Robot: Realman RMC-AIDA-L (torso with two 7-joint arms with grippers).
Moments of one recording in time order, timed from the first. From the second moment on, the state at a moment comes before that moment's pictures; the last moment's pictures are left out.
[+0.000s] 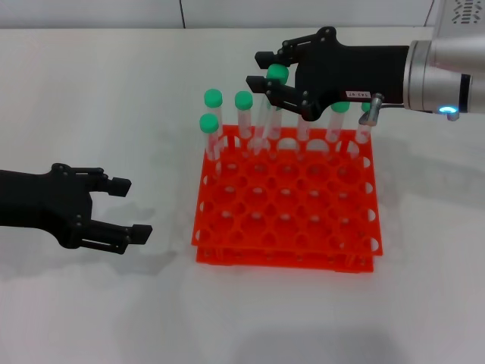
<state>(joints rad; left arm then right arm) -0.33 -2.07 0.88 1.30 2.13 1.82 -1.81 0.54 2.01 -1.51 -1.06 -1.47 -1.02 1.40</state>
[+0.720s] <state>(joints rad) -0.33 -2.07 0.88 1.30 2.13 1.82 -1.81 0.57 2.02 -1.57 -1.02 -1.47 -0.94 1.39</state>
